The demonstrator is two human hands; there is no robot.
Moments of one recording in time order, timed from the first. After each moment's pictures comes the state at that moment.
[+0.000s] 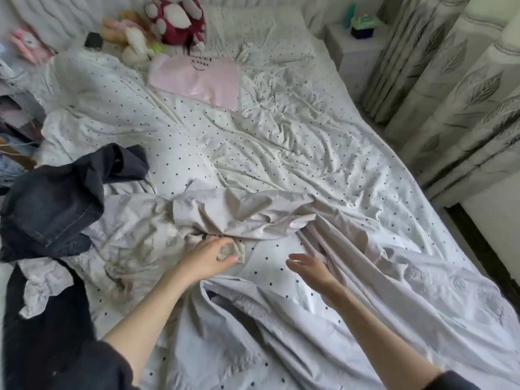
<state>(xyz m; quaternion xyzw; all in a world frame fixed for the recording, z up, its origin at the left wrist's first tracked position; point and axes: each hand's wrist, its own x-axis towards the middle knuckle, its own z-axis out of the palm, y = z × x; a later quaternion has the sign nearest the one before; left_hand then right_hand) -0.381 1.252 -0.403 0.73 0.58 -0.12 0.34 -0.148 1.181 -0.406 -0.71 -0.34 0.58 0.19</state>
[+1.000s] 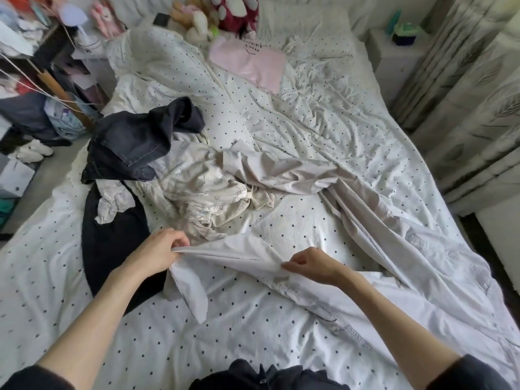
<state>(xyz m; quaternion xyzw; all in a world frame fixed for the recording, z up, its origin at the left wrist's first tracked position) -0.521 1.067 -0.333 0.65 0.69 -0.01 0.32 -0.192 1.063 -0.366 -0.58 -0.65 0.49 -0.03</state>
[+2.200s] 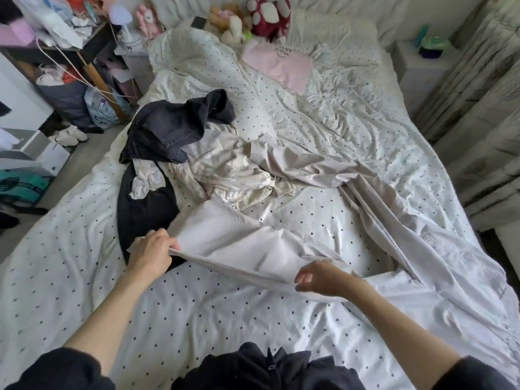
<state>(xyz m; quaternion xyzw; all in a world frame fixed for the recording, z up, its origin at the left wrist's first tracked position) -0.577 0.980 -0.369 0.65 0.75 -0.05 0.09 -0.216 1.000 -0.368 -0.50 -0.74 0.42 -0.14</state>
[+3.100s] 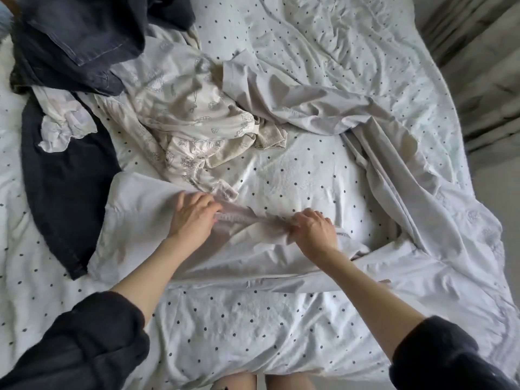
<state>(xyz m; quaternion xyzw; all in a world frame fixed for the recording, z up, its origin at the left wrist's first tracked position) -0.493 1.054 -0.511 0.78 0.61 -0.02 0.14 -0.236 1.044 -0.471 -0.66 -0.71 0.23 -0.07</state>
